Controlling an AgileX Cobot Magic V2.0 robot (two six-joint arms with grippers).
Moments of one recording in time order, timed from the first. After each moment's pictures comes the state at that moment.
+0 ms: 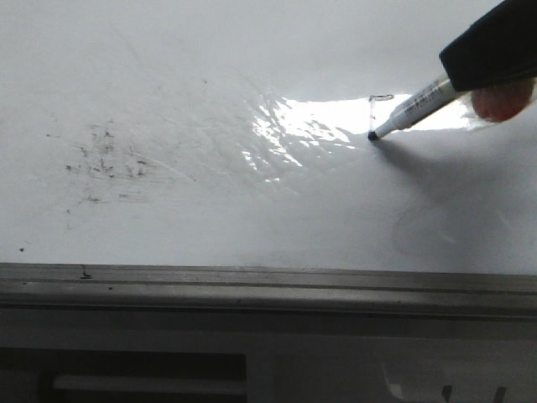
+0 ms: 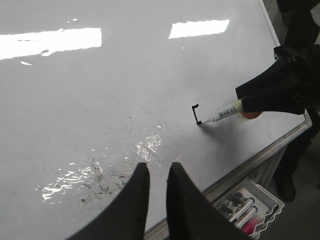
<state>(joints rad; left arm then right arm) -0.71 0.39 -0.34 -0.66 0.18 0.51 0.60 0.86 -0.59 0.08 0.29 -0.39</state>
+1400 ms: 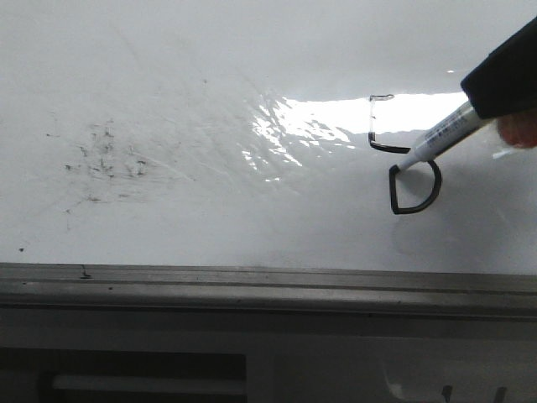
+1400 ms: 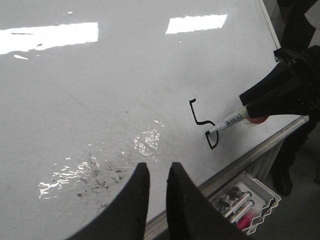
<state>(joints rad) -0.71 0.39 -0.34 -0.66 0.20 0.51 0.59 0.85 -0.63 0.09 0.42 -0.38</state>
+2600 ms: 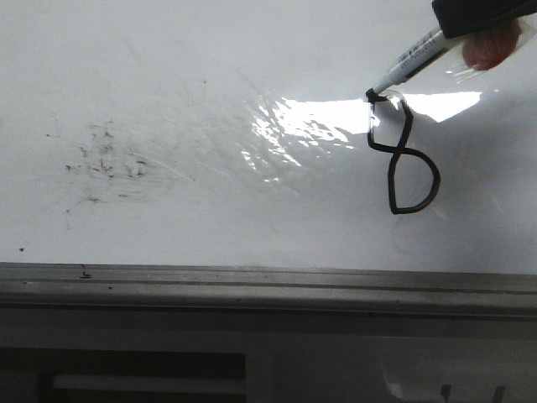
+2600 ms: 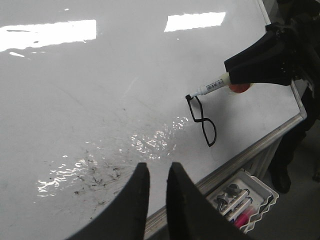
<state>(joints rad) -0.70 0.39 -0.34 -0.66 0.21 0.51 0.54 0.91 -0.69 0.11 0.31 -0.37</state>
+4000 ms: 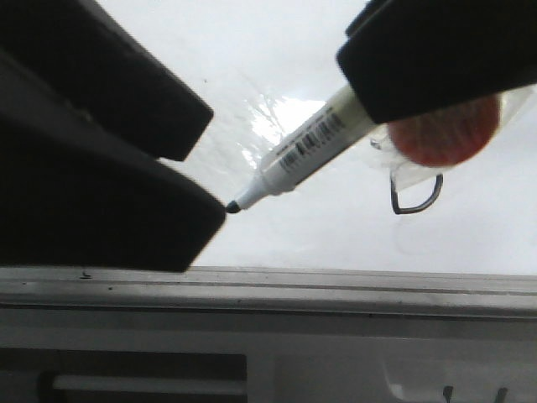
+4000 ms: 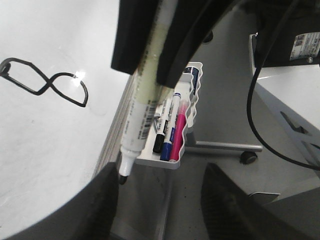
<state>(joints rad) -1.02 0.97 -0.60 -0.72 0.35 1.09 1.02 0.86 -0.68 0.09 0.42 -0.39</state>
